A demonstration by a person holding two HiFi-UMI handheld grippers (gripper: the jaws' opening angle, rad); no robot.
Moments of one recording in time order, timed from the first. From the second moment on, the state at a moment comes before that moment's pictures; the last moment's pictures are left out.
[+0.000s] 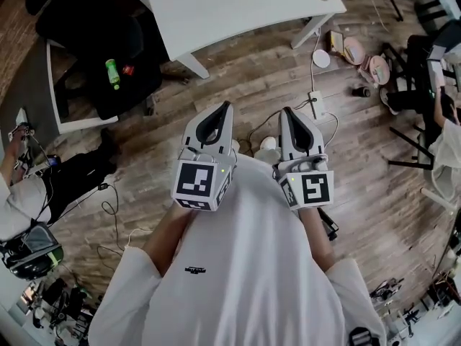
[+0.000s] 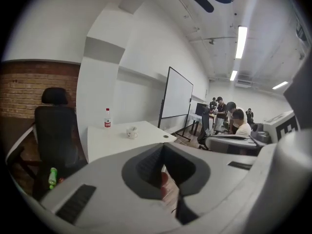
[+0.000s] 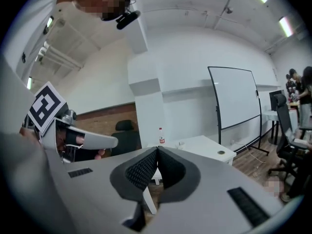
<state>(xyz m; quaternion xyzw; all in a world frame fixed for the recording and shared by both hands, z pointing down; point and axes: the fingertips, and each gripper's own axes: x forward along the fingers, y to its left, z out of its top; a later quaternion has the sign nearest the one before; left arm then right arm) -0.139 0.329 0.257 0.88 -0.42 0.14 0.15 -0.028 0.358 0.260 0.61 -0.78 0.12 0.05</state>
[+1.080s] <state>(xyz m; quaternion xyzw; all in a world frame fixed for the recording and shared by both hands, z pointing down) -0.131 0.165 0.285 0.89 -0.38 0.16 0.19 -0.009 0.188 0.283 0.64 -0.75 0.15 0.06</state>
